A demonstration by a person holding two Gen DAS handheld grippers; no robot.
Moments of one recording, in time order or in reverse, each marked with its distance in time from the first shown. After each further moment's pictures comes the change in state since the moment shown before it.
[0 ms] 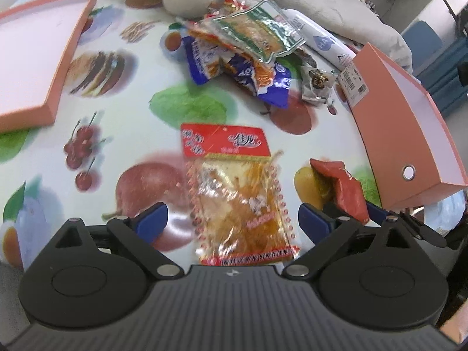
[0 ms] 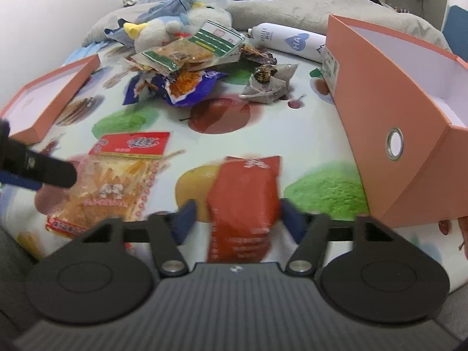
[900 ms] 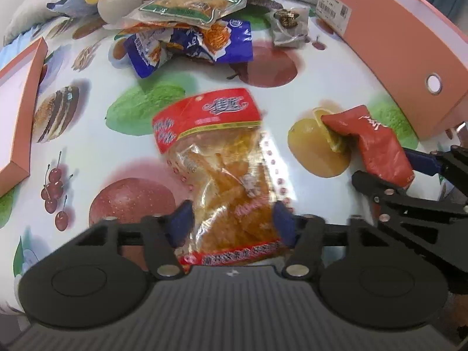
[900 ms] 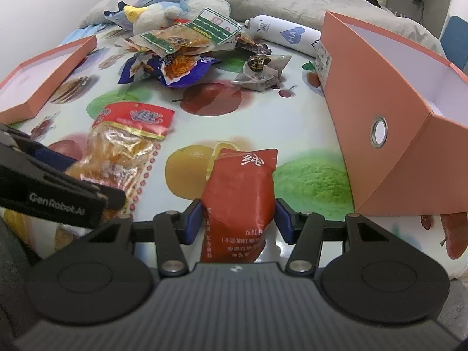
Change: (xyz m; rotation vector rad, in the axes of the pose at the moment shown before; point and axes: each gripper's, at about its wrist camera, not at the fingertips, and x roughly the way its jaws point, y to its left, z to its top) left arm 0.049 -0.052 -0.022 0.338 0.061 0.160; right arm -0.007 0.002 -0.010 -0.055 0.032 -0.054
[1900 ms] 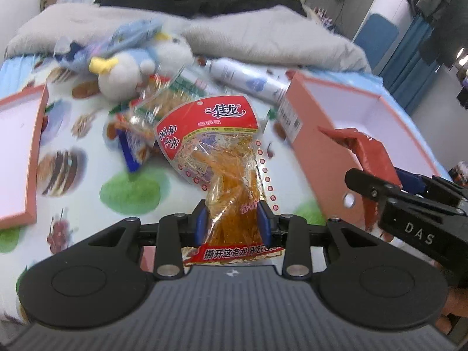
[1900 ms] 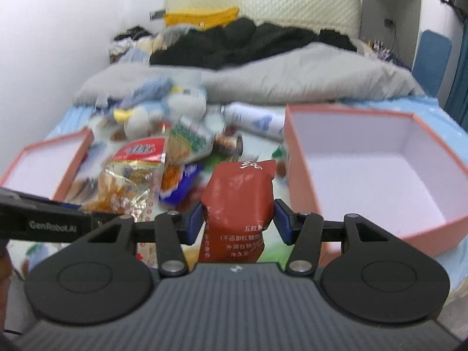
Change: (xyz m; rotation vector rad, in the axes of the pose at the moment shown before) left arm -0.114 -0.004 0.061 -0.135 -0.243 -0.171; right arm -0.101 -0.044 0.093 0.116 -0.221 -0.012
